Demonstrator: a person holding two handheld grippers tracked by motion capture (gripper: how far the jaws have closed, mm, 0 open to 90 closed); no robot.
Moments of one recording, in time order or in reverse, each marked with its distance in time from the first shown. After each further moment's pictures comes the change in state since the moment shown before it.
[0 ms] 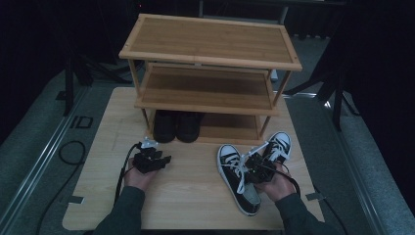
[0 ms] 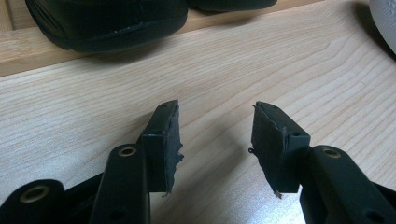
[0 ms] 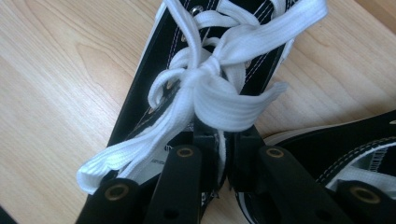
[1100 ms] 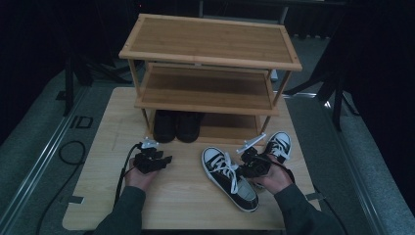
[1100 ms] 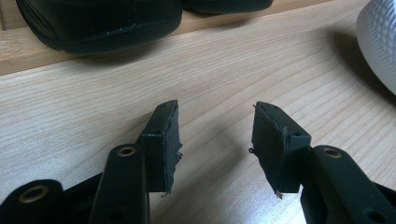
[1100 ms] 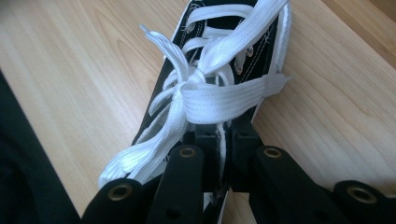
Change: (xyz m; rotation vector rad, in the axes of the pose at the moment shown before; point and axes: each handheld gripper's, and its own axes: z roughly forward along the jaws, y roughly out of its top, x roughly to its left) left arm -0.002 0.000 0.001 -0.009 -0.011 -0.007; right arm 0.005 0.026 -0.016 -0.085 0.189 -0.124
